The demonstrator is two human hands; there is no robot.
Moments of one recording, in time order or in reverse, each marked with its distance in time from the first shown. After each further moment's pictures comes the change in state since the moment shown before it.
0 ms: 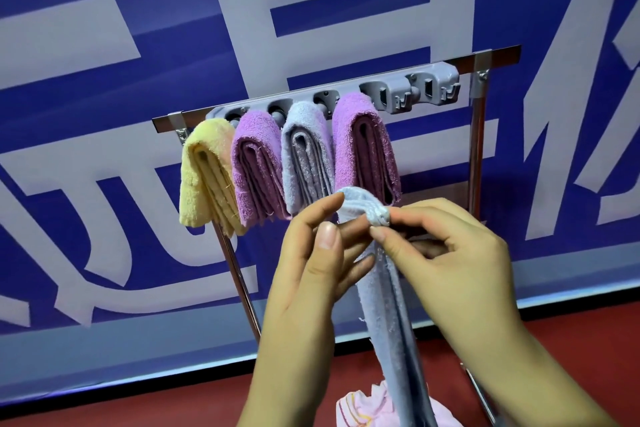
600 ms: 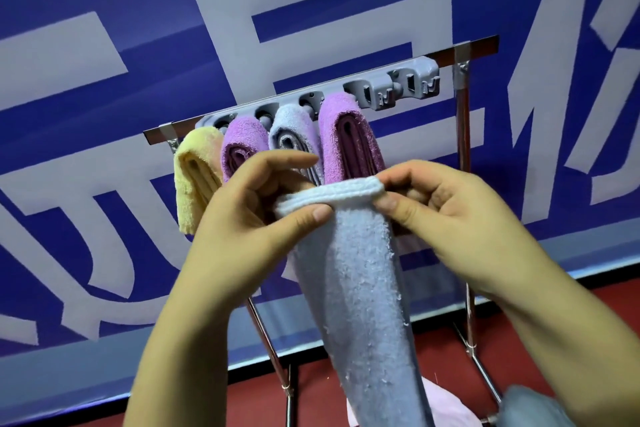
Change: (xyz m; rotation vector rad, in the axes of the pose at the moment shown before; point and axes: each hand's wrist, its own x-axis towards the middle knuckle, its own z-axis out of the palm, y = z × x) left_hand 0.045 0.046 -0.030 0.598 -0.184 0.181; right_hand 0.031 -0.012 -0.028 0.344 -0.385 0.228
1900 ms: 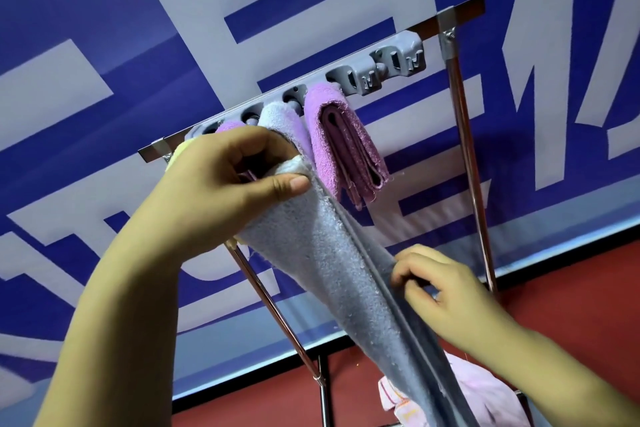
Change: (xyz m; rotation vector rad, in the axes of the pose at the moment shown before) left_hand 0.044 0.034 -0.018 0.638 -0.197 -0.028; right_hand -0.055 0.114 -0.002 -0.408 0.023 -0.067
